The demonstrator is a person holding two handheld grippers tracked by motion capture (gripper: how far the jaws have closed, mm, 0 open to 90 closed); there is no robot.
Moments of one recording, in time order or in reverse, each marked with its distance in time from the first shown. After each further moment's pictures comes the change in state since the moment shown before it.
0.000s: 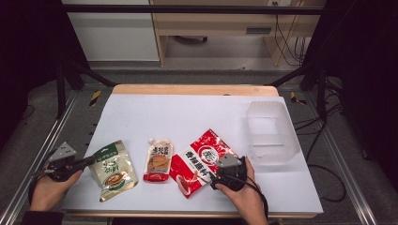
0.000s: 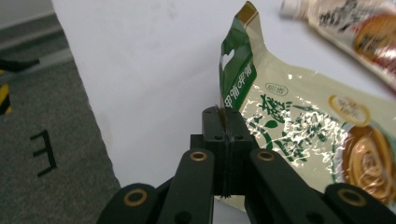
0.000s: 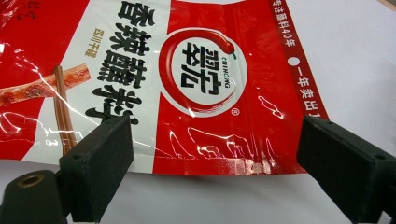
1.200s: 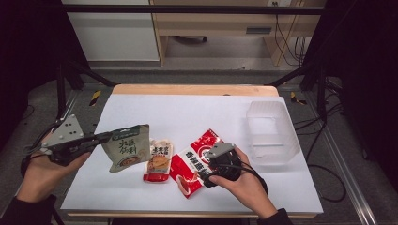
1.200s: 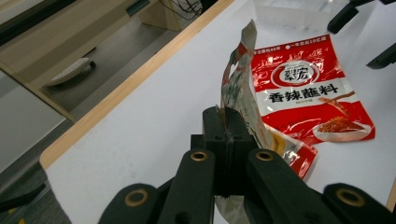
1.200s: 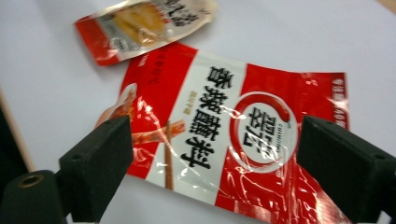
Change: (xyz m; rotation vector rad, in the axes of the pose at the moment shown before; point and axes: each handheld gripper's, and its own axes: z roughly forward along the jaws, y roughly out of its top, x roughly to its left) left arm -0.087 0.145 -0.067 -0.140 -0.136 0.388; right arm -0.001 0.061 -0.035 0.007 0.278 -0.110
